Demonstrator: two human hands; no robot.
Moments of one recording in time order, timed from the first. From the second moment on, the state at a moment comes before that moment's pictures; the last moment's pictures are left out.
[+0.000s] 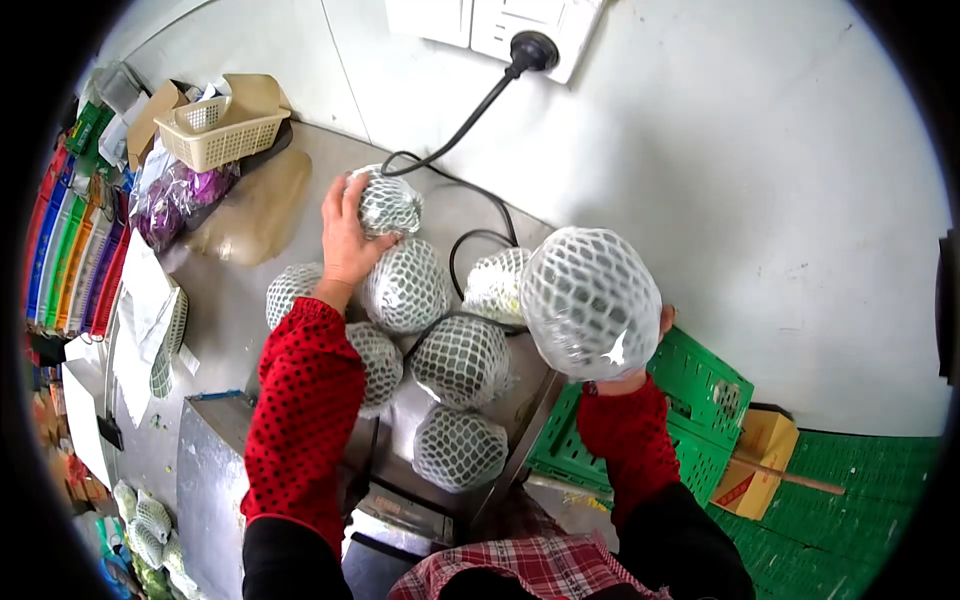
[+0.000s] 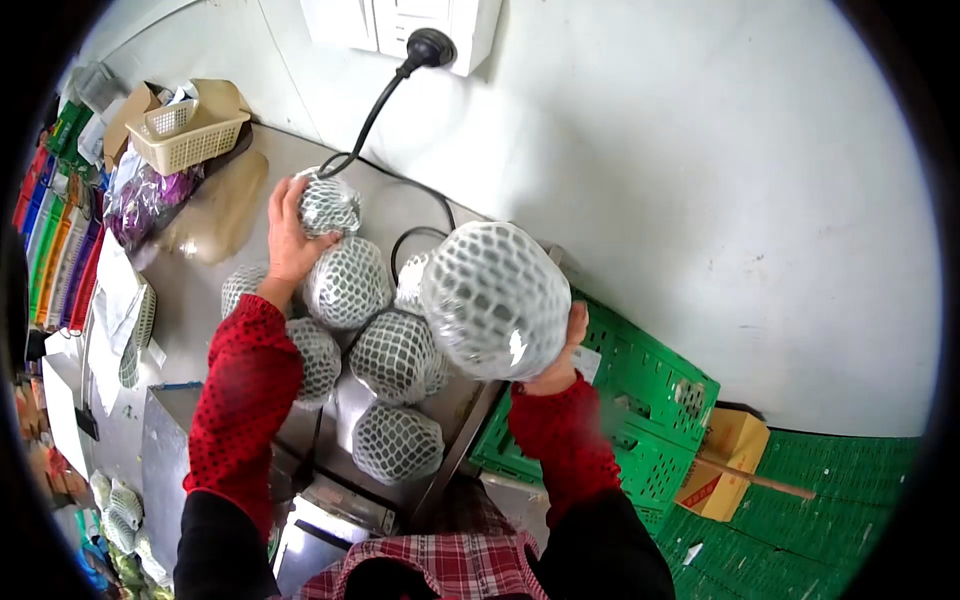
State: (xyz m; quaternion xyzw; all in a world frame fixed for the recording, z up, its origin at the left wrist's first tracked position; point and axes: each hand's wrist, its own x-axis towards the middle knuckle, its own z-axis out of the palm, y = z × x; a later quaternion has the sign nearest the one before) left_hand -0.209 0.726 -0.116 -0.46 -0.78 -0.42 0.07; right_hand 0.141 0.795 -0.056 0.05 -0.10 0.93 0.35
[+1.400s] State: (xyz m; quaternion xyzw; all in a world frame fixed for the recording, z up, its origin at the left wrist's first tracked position) left_hand -0.013 0.712 -0.098 -0.61 -0.71 -0.36 0.03; right_hand 0.246 0.670 -0.087 -0.19 -0.11 0.92 0.31
